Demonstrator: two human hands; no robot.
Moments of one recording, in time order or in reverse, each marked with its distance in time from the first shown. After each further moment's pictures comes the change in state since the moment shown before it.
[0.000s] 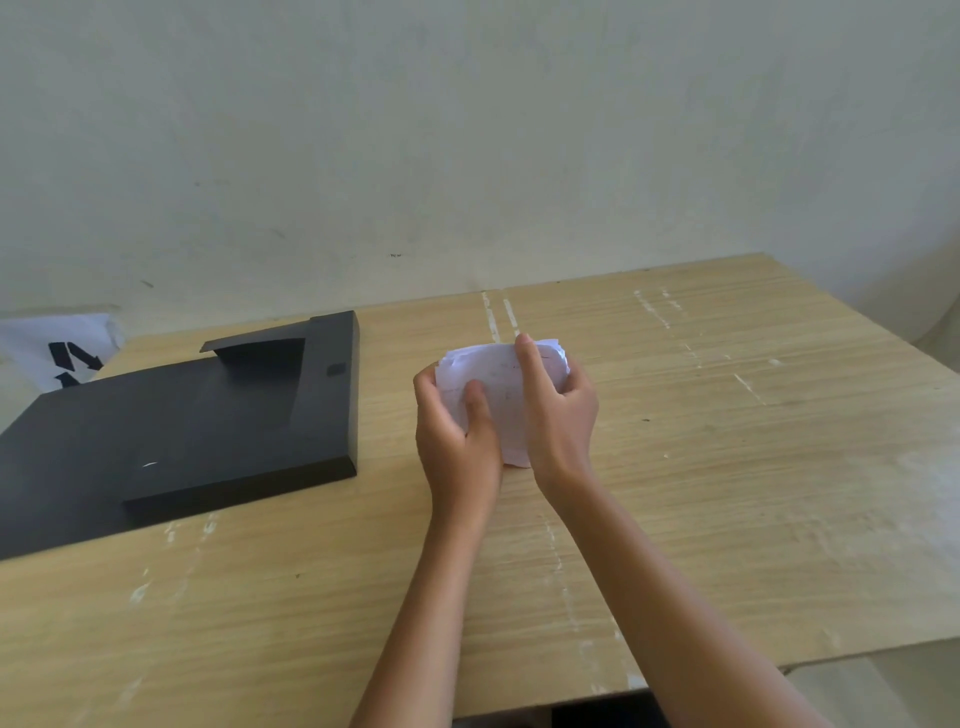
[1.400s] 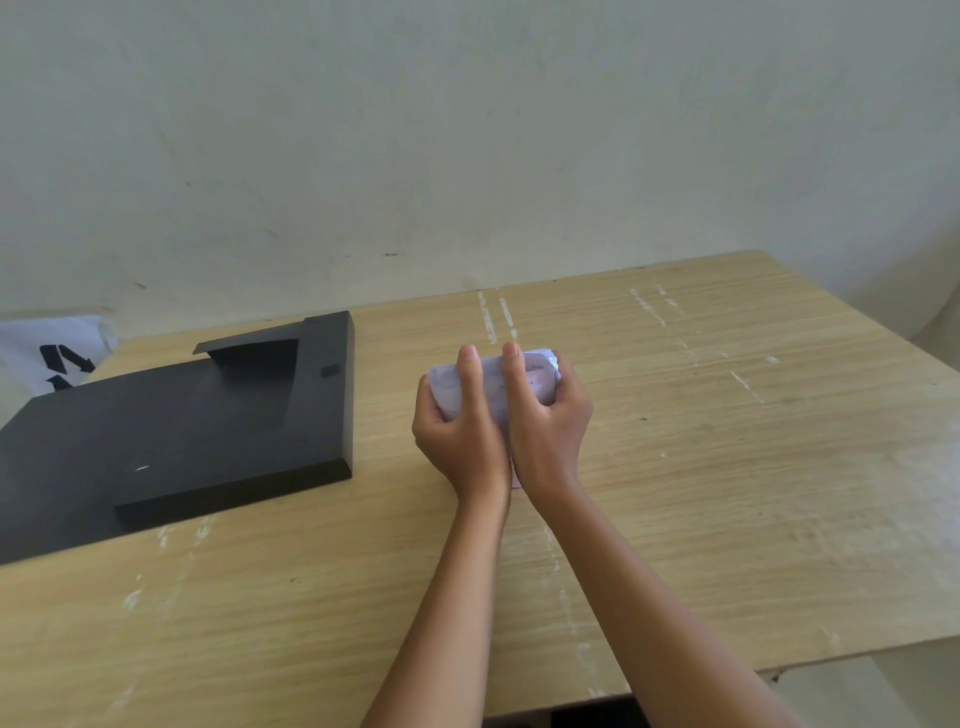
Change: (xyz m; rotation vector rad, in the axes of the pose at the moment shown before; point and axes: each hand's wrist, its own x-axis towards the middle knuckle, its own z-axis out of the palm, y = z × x) left_hand 0.007 0.000 0.033 -0.344 0.298 -0.177; right_hand -0.001 0.019 0.002 0.003 0.021 -0.235
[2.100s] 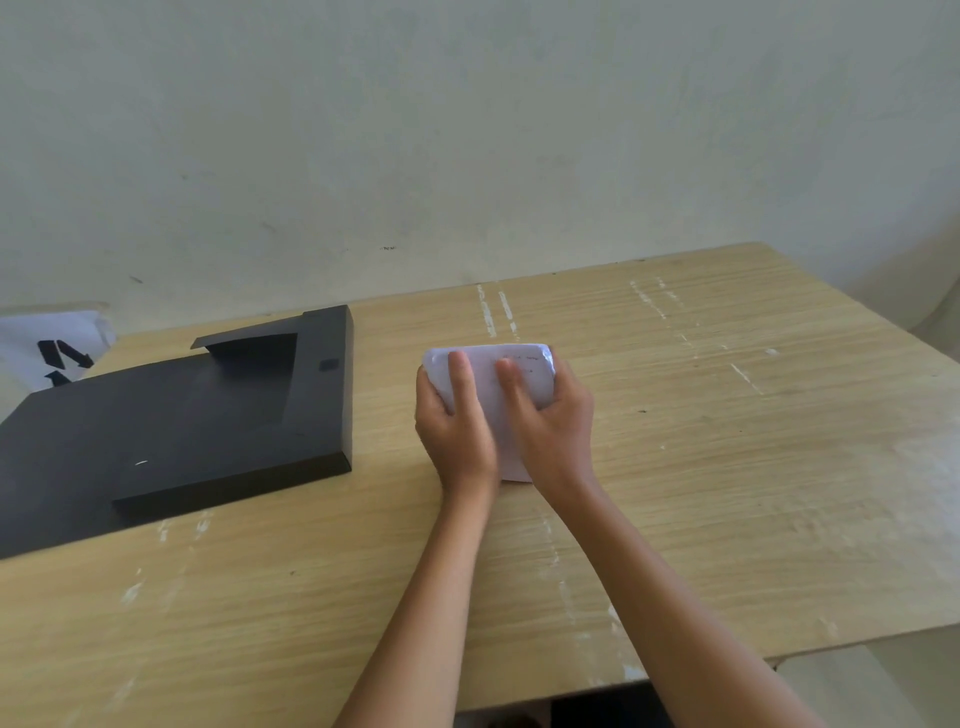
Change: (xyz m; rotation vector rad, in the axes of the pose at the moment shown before) left_hand 0.006 0.001 -0.014 0.035 -0.198 0.040; right_hand 0.001 0.005 -0.016 -0.159 -0.152 -0.134
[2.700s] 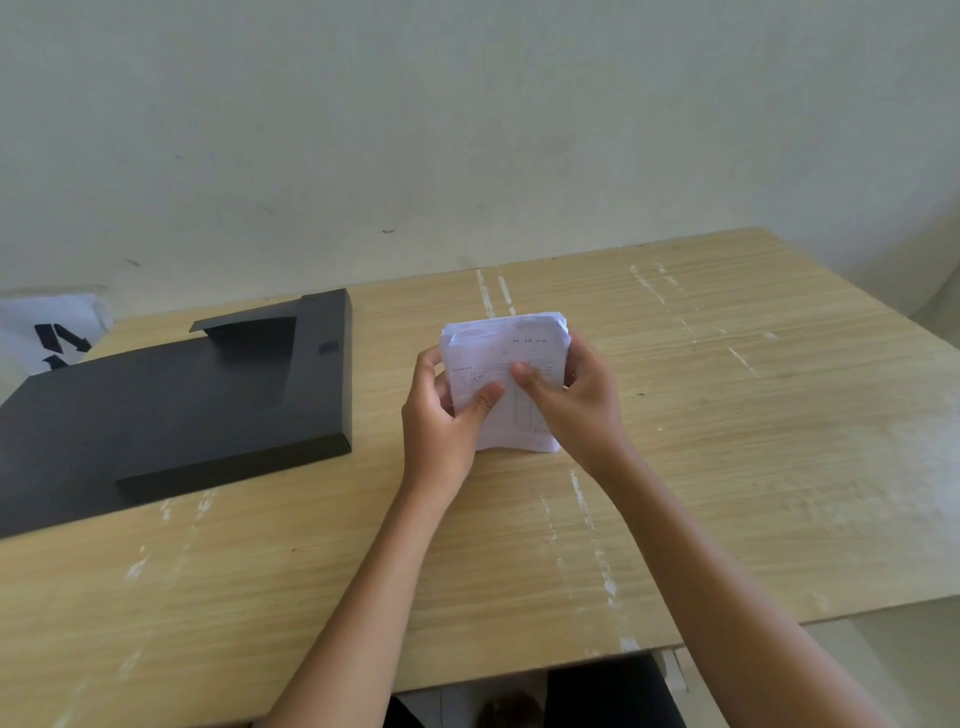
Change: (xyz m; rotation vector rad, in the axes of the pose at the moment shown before) left_hand 0.011 -0.006 -0.044 0.221 -0.418 0.006; right_hand 0.014 0.001 -0.036 -0.051 -0.211 0.112
